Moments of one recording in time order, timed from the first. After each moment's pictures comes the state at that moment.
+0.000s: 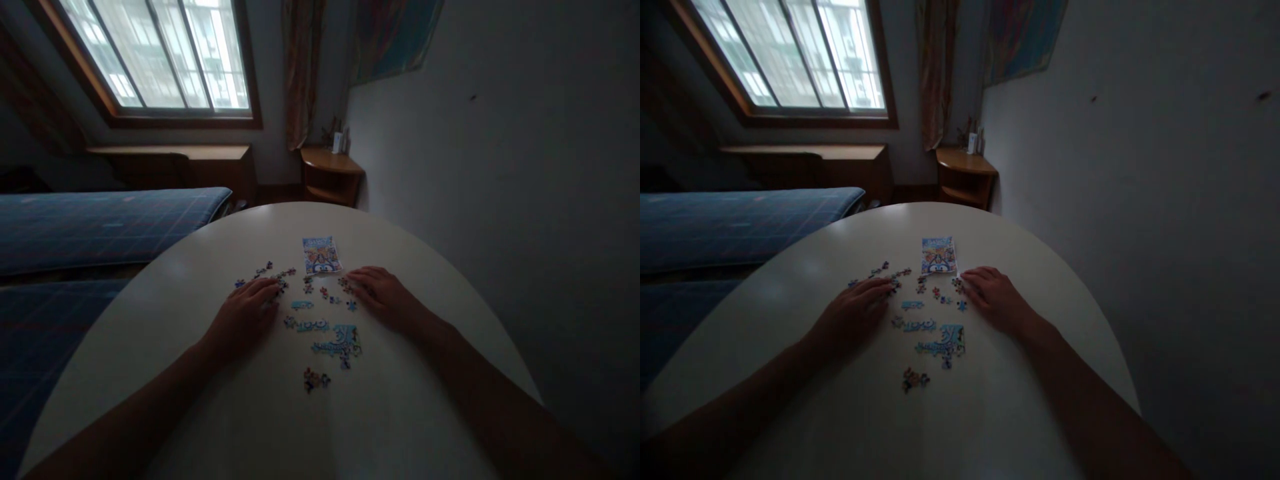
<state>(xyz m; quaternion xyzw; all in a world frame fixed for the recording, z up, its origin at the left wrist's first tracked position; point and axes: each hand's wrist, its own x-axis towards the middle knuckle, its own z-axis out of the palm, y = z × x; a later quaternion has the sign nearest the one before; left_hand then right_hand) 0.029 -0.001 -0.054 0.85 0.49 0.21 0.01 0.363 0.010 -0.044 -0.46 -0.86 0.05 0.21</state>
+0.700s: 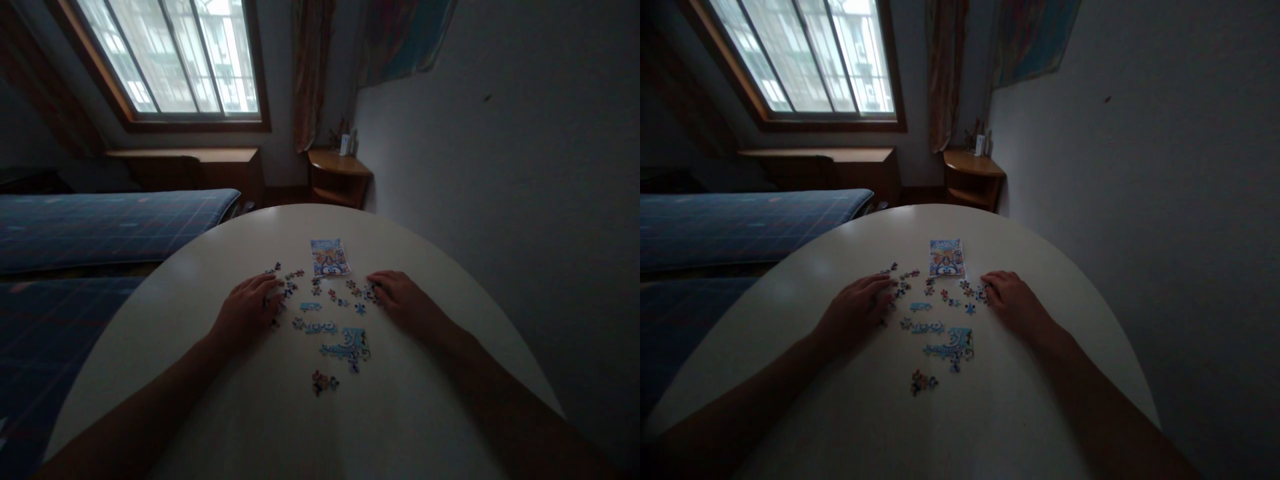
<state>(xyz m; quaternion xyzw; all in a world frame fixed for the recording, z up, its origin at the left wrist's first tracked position) 0.022 0.006 -0.051 0.82 0.53 0.21 -0.01 0.371 0.010 -0.044 -0.53 -0.82 0.06 0.22</state>
